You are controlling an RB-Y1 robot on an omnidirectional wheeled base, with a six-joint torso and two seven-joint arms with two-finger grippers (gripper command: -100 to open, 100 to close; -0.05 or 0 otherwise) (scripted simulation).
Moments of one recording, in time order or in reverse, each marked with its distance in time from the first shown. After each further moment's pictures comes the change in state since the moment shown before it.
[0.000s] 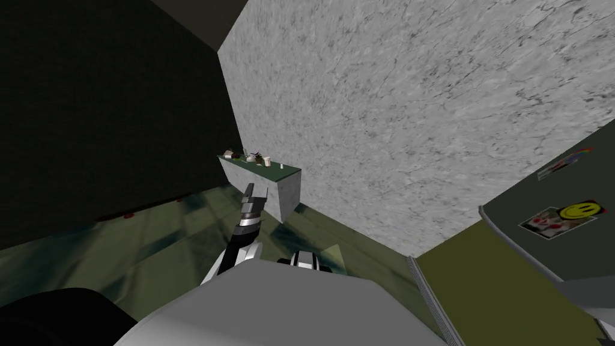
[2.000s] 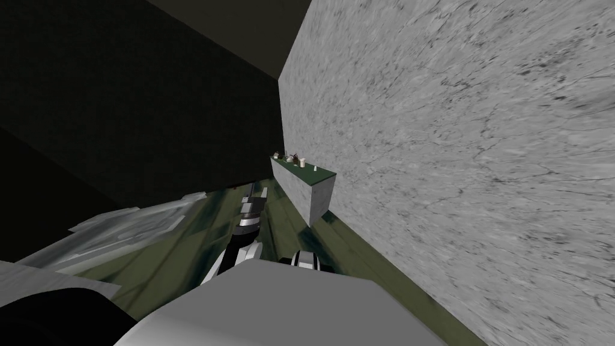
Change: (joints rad) left arm 0.000 0.000 0.000 0.000 0.000 0.000 0.000; right arm -0.040 -0.173 -0.216 0.355 0.105 0.324 -0.074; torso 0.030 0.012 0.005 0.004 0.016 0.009
